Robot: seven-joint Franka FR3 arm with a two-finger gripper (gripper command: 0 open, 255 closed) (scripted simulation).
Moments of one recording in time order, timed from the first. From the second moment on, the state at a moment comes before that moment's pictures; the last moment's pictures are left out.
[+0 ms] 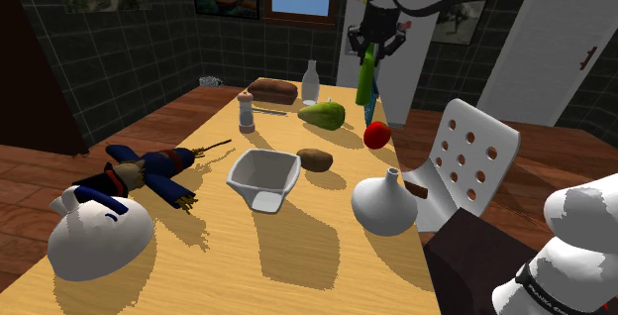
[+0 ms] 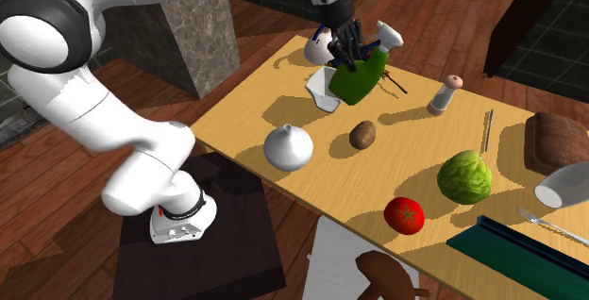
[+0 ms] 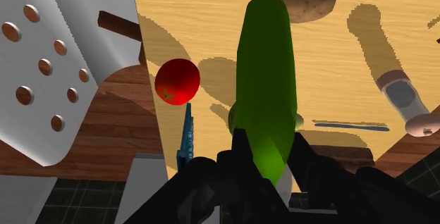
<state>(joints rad) -0.65 -0.38 0.78 -1.95 -0.18 1.98 1.03</state>
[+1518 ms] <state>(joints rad) -0.69 0.42 0.74 -1.22 -0.67 1.89 0.91</state>
